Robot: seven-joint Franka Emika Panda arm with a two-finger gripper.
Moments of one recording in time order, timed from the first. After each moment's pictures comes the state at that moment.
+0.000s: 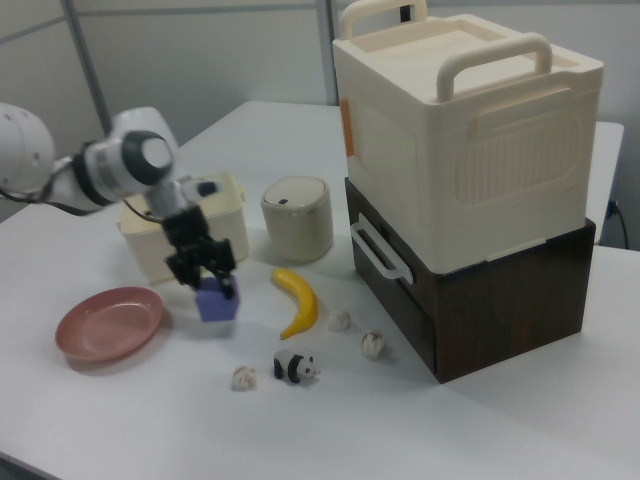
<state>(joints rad) 0.15 0.36 0.06 -1.76 -0.42 1.85 0.29</state>
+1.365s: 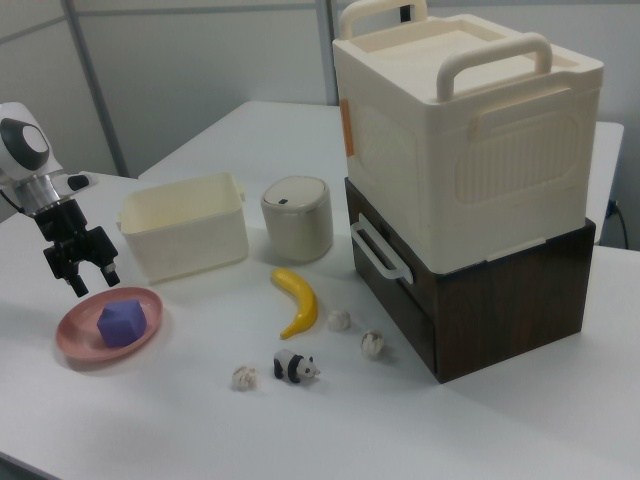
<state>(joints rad) 0.21 0.30 0.39 -1.78 -0.40 1.67 0.60</state>
